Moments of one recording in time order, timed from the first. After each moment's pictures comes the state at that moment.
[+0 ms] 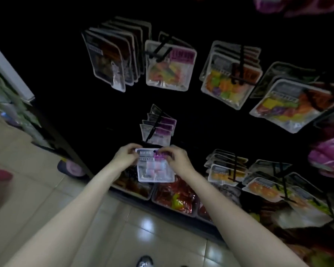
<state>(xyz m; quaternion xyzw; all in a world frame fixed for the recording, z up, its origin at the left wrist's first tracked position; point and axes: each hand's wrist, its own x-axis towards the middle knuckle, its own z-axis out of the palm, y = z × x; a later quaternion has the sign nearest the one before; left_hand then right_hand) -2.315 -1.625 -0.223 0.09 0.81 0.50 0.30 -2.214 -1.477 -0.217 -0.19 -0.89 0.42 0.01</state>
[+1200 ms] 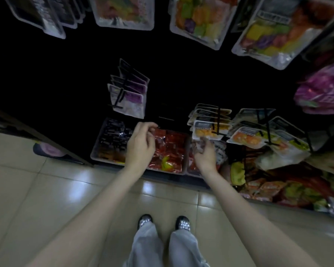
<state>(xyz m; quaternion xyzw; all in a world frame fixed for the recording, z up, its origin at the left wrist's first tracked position) -2.212 -1.574 -0.257 0.32 0.81 0.49 0.06 -2.083 -1.443 -0.285 -0.54 -0.72 0.42 0.11</state>
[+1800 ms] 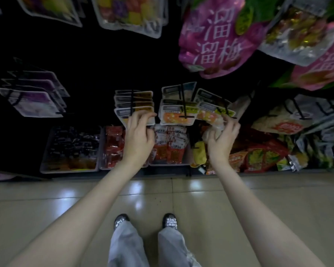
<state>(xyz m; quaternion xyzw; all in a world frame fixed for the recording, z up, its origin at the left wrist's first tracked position) -2.052 -1.435 -0.242 0.46 0.77 0.43 0.07 -1.885 -1.315 -0.252 -0.57 -0.71 0.24 0.35</state>
